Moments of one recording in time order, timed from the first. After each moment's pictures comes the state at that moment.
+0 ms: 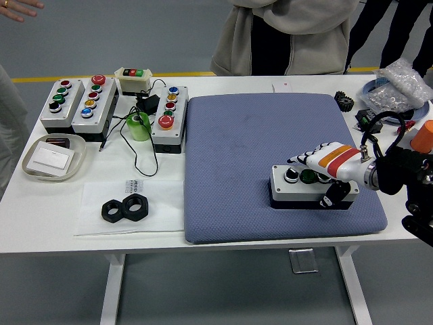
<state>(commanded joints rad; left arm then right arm) -0.08 0.14 -0.11 -0.22 -0.32 0.23 -0.15 0.79 -0.60 0.50 1.39 -2.01 0.22 -0.06</state>
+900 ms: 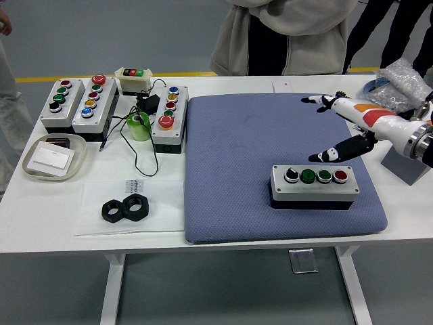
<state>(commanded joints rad) -0.07 0.14 -0.12 -0.22 -0.30 0.23 -0.14 0.63 -0.72 0.90 1.62 -1.46 0.07 -0.18</state>
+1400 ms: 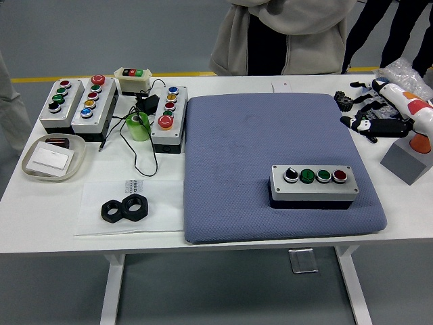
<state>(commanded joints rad) -0.07 0.14 -0.13 -0.22 -0.29 0.24 -0.14 0.55 -0.76 0.95 1.62 -1.41 0.00 -0.31</state>
